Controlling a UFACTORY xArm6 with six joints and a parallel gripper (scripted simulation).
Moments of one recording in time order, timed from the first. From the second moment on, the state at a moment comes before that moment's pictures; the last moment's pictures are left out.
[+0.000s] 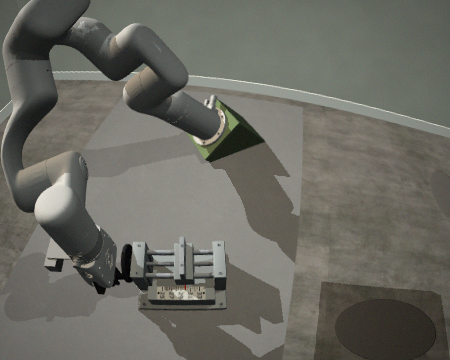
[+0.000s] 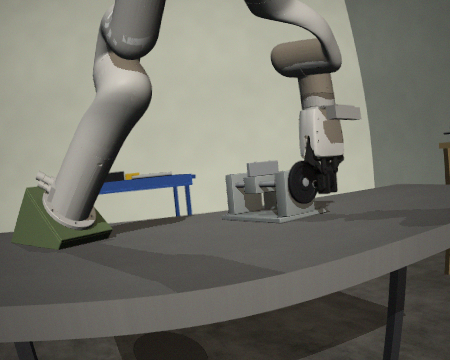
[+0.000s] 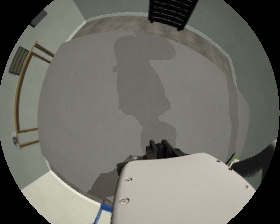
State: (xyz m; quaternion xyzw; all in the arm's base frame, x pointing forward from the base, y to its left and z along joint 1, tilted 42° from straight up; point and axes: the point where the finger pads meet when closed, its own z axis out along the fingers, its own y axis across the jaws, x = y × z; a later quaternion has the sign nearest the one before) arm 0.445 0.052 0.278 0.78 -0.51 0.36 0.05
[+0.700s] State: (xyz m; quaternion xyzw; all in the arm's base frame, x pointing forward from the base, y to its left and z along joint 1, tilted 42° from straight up) arm 0.444 0.054 0.281 0.78 -0.51 0.36 0.05
